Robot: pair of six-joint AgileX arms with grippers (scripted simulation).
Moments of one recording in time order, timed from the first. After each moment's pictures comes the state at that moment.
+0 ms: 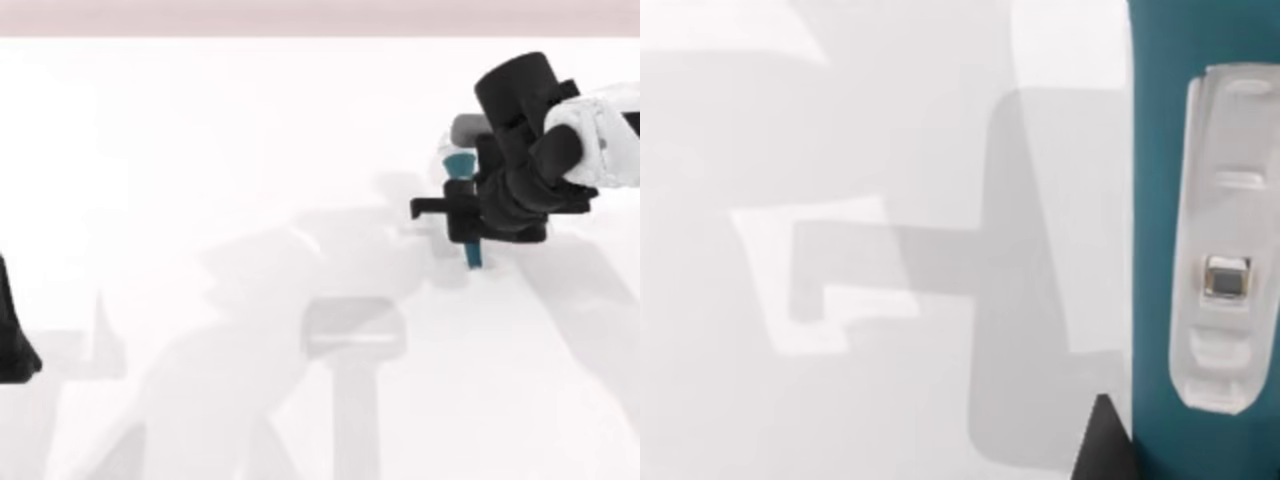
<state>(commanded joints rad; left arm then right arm) 0.00 0.00 0.00 0.00 0.00 0.00 0.40 2.01 1.25 -0.40 -0.02 0.33</state>
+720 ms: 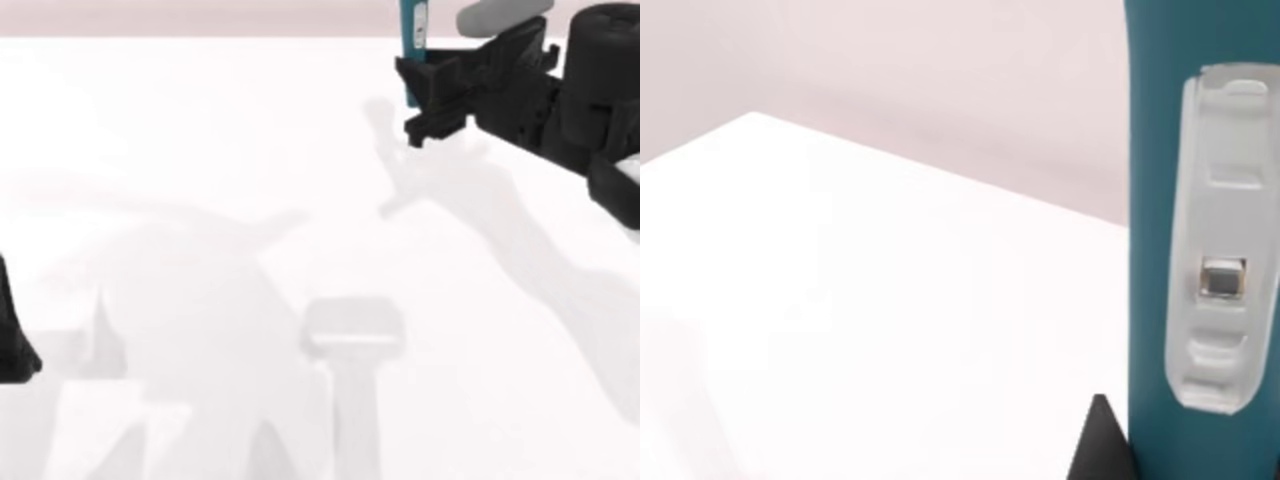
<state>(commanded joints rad) 0.00 0.00 0.00 0.00 0.00 0.00 0.39 1.77 0.96 0.60 -0.31 0.08</state>
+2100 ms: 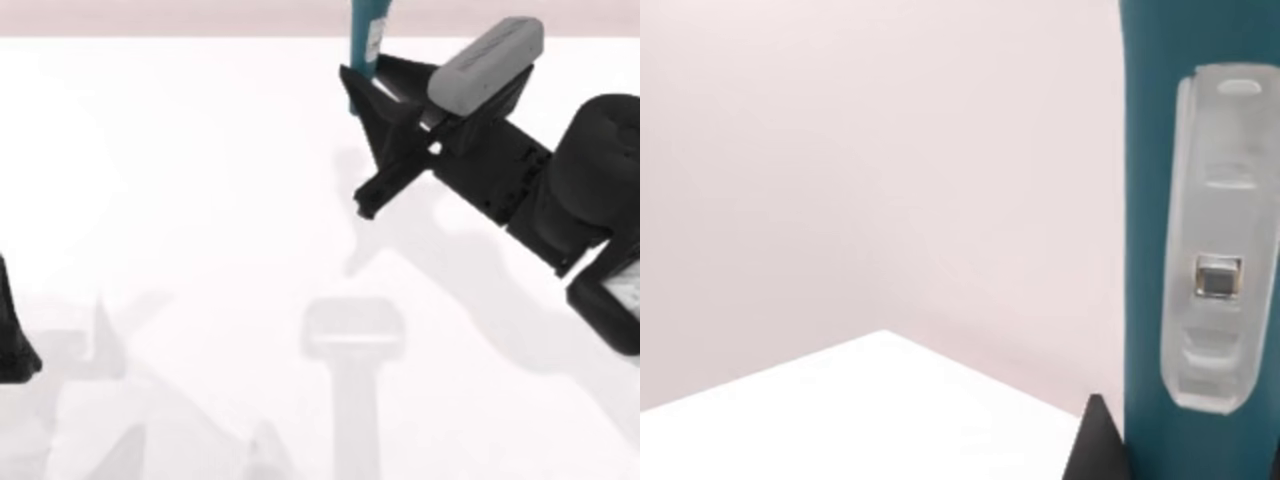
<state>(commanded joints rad) 0.00 0.00 0.00 0.00 0.00 0.00 0.63 1.61 0.72 1.03 -0.15 0.04</state>
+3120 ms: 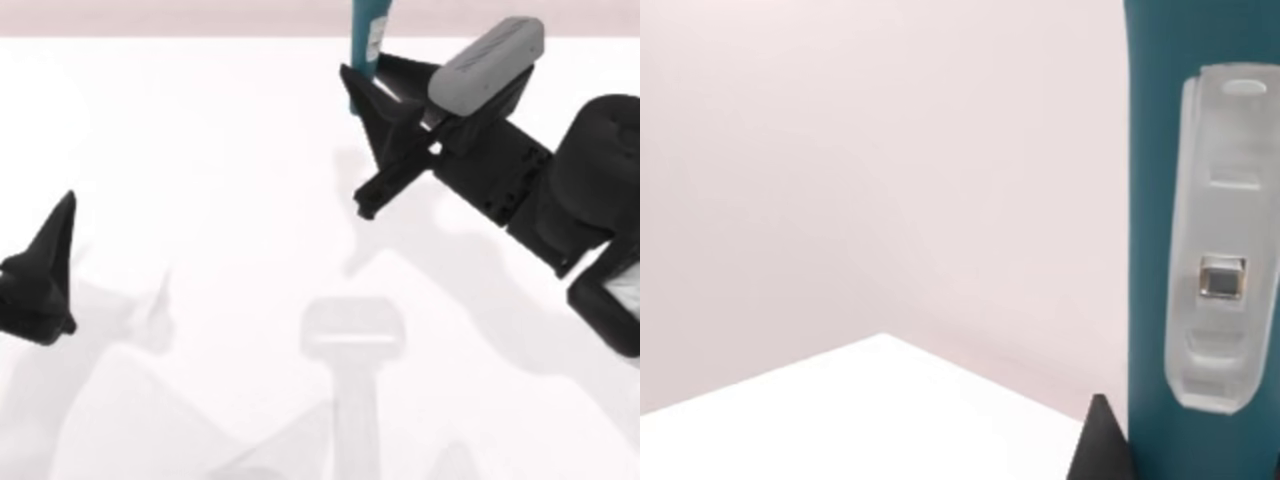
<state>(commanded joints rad) -0.10 0.38 0.25 0.15 0.26 0.04 0.63 1.61 0.72 1.03 -0.15 0.04</state>
